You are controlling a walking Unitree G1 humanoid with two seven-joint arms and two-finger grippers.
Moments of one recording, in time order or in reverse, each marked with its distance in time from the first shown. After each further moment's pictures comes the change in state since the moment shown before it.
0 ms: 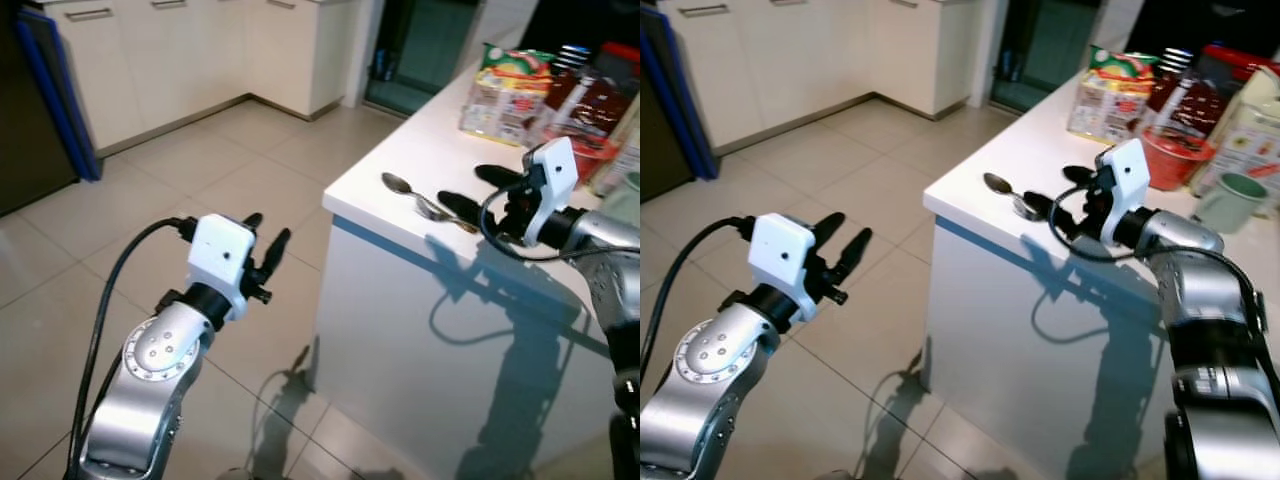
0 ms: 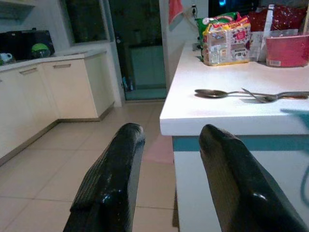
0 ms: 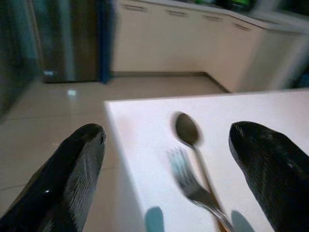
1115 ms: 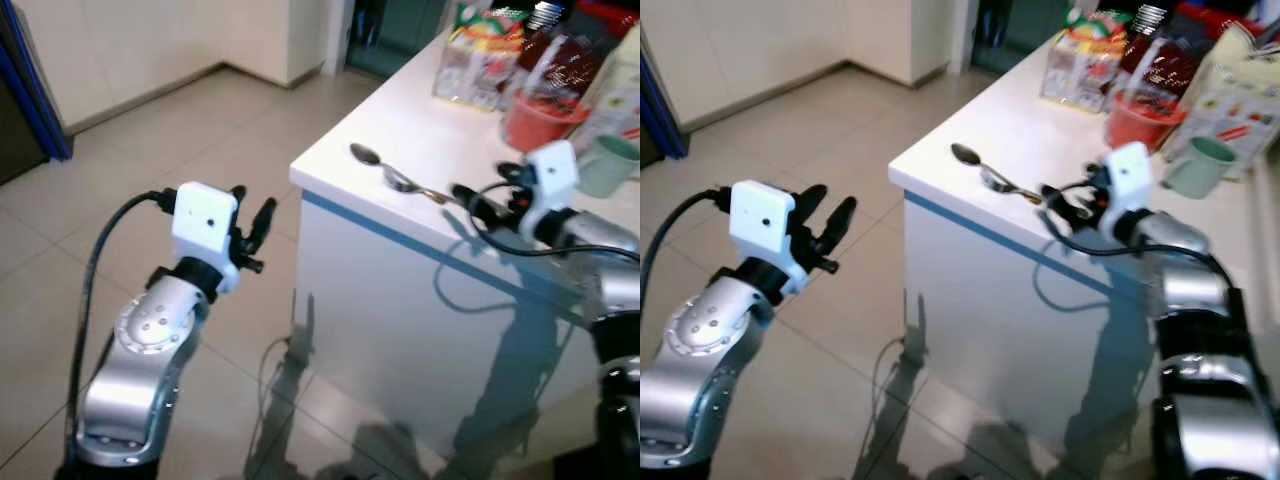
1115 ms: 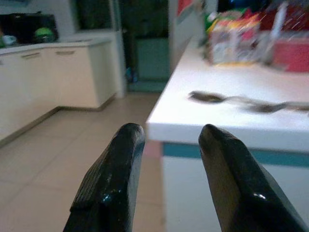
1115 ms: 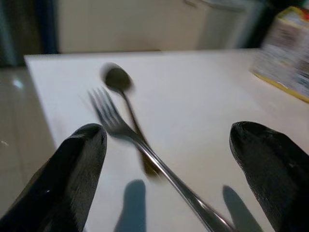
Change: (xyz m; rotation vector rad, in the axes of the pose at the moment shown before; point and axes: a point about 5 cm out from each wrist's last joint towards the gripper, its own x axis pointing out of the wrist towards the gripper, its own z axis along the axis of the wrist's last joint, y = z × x) left arm 0.010 0.017 0.019 -0.022 -0.035 0.097; right arm 0.010 0.003 -0.001 -0.075 -0.044 -0.132
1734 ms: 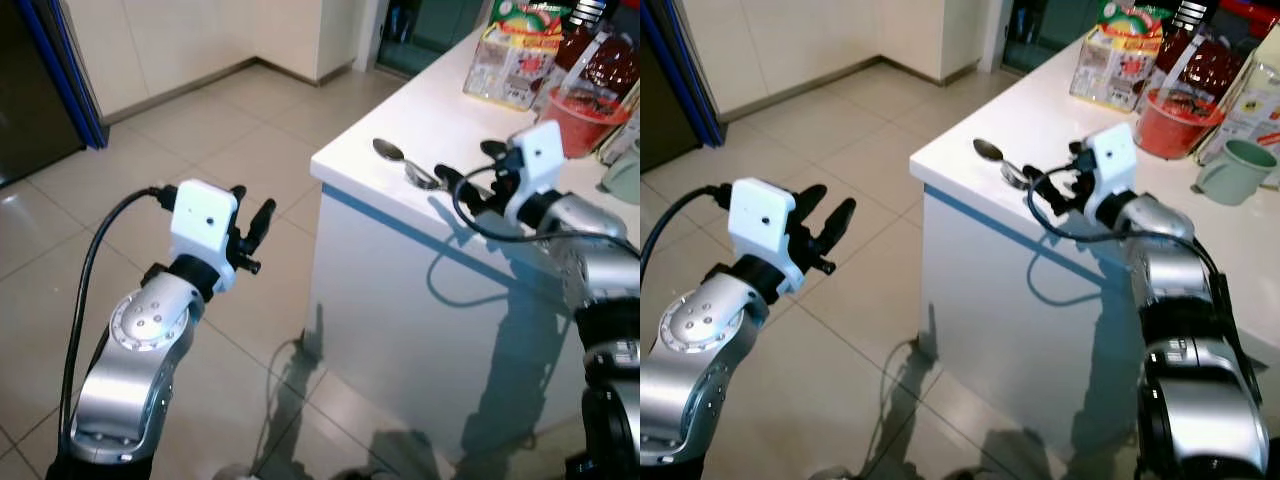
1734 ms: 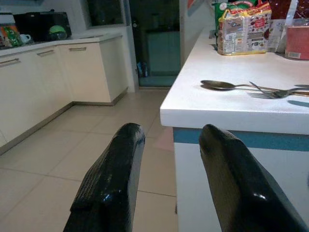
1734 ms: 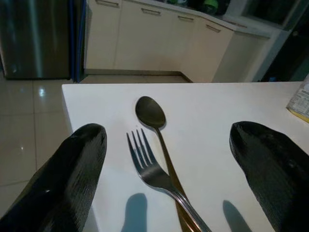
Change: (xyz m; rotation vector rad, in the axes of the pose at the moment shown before) left arm 0.001 -0.001 0.002 0.016 0.006 -0.041; right arm 0.017 0.002 0.013 -0.040 -0.026 0.007
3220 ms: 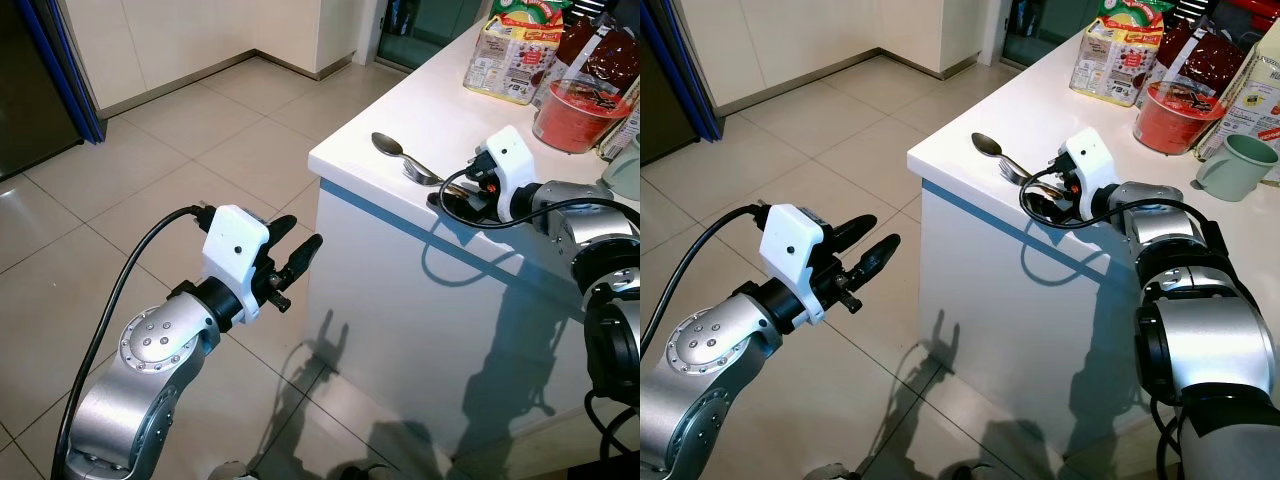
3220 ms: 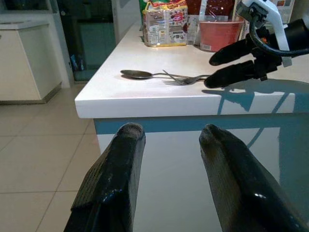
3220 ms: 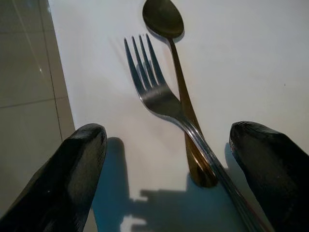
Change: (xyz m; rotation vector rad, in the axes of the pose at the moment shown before) left arm -0.013 -0.031 0.002 -0.069 0.012 -0.288; right arm 0.016 -0.010 -0.013 -0.004 0.352 0.100
